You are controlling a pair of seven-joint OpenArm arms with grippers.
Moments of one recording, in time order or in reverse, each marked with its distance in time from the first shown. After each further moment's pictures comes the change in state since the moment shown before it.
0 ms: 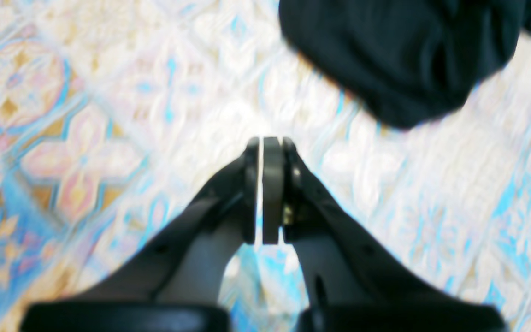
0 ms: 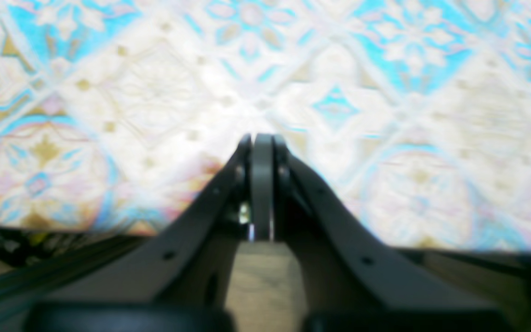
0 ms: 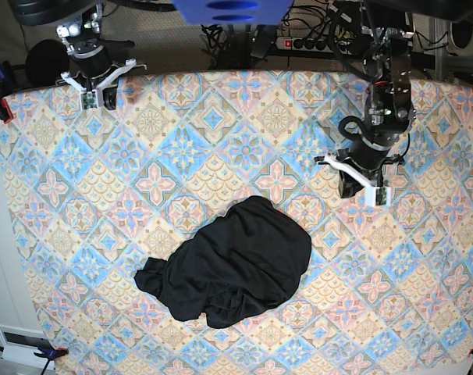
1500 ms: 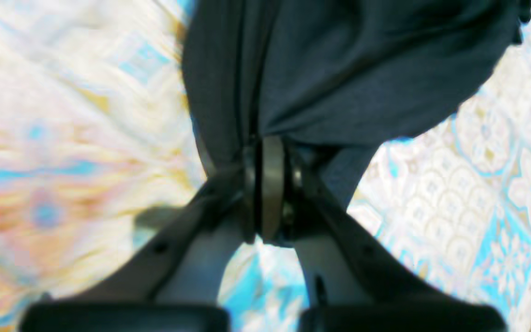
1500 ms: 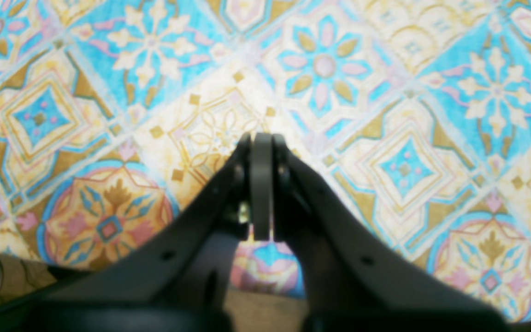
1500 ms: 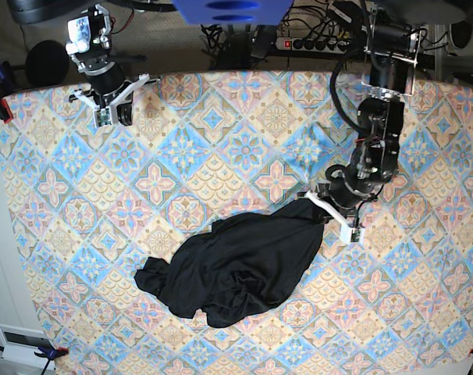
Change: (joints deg) left arm -16.3 -5.5 10.3 -21.5 -11.6 -0.2 -3.8; right arm 6.3 0.0 -4.0 0.2 -0.2 -0.1 -3.0
